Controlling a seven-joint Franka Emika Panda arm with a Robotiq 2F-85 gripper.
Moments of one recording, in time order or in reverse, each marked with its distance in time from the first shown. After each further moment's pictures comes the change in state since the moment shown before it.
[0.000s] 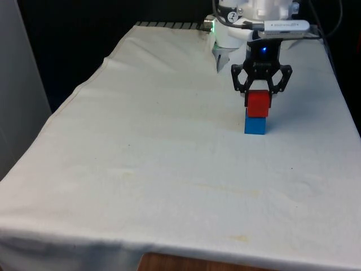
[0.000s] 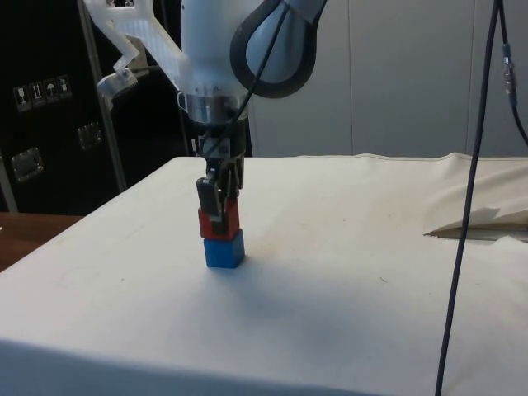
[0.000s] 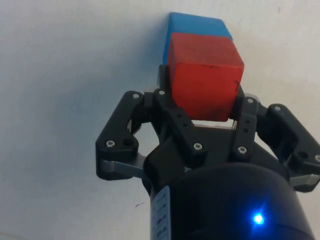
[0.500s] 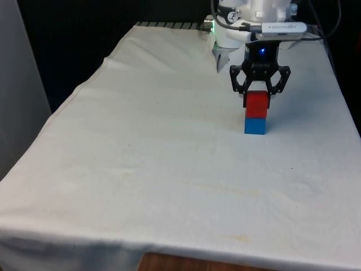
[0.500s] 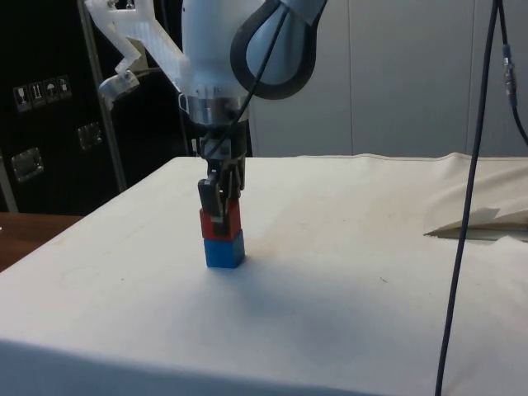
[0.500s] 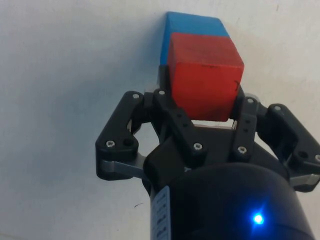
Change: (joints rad) arm -0.006 0.005 0.000 0.000 0.000 0.000 -0.002
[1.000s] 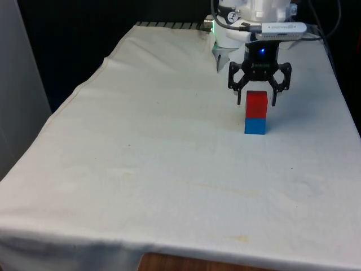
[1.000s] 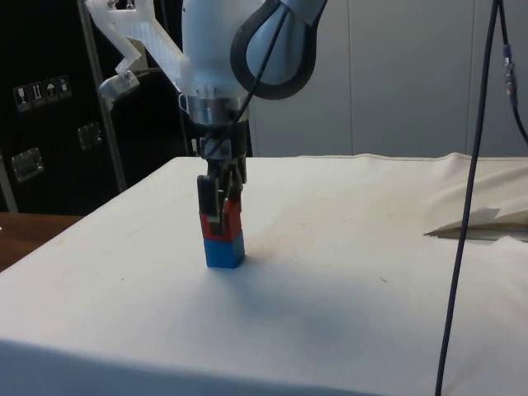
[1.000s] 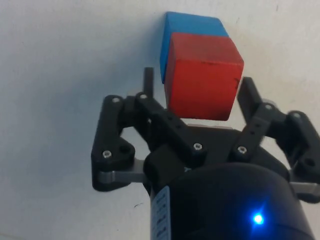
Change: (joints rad) arm 0.000 0.000 0.000 0.000 0.000 0.000 0.000
